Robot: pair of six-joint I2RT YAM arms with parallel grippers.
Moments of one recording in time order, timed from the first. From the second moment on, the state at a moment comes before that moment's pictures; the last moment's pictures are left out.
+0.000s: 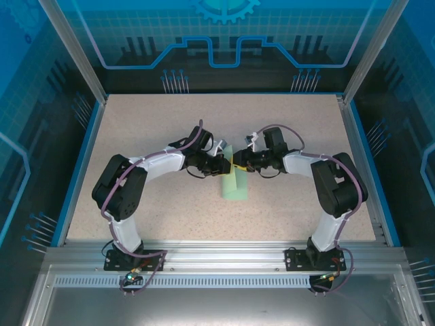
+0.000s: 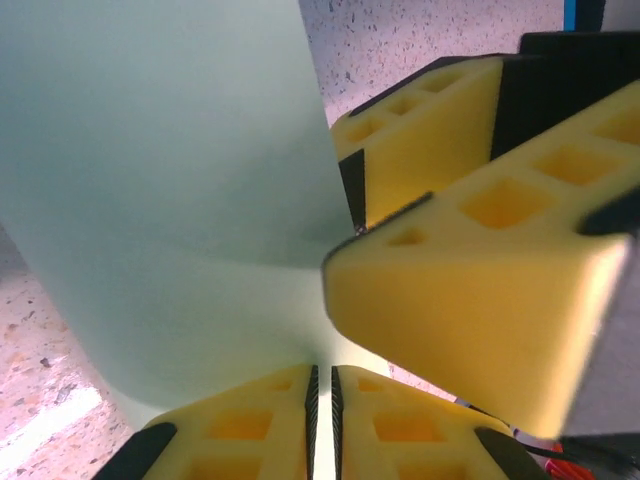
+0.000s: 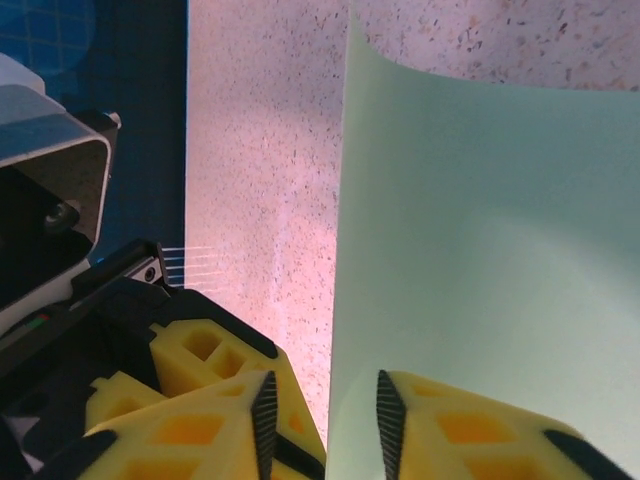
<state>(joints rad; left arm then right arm) -0.51 1.82 1.14 -0.29 0.66 -0.57 0.35 1.80 0.94 0.06 -0.86 0.70</state>
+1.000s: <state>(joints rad) -0.53 1.85 1.07 -0.32 0.45 -0.70 0.30 1.81 0.96 -0.21 -0.68 0.53</state>
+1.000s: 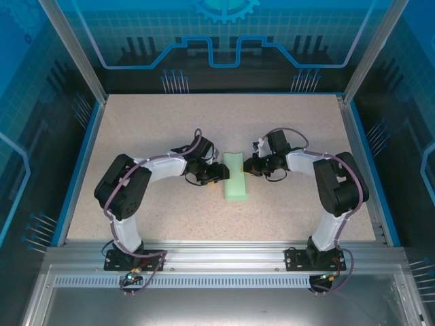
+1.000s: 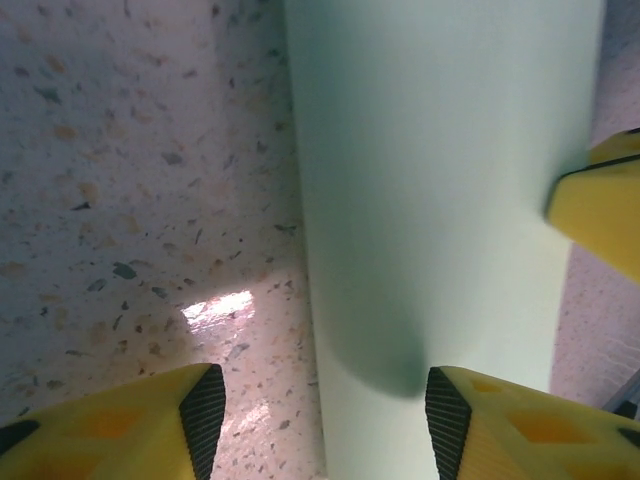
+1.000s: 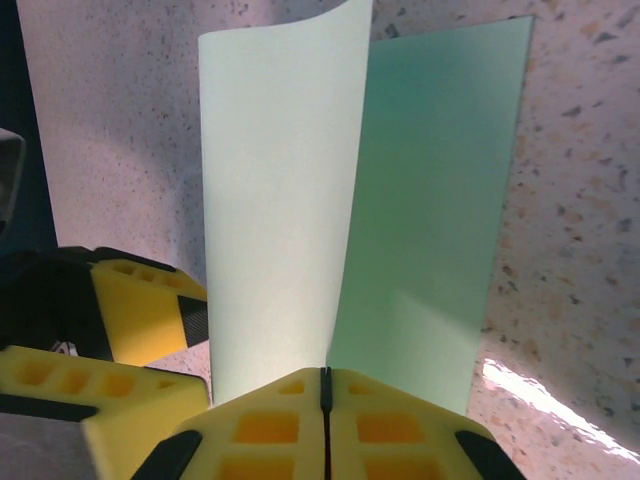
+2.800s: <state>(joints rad) -0.58 1.99 1.29 -0.51 0.41 -0.75 0.21 1.69 0.86 -0.41 -0.47 0.40</state>
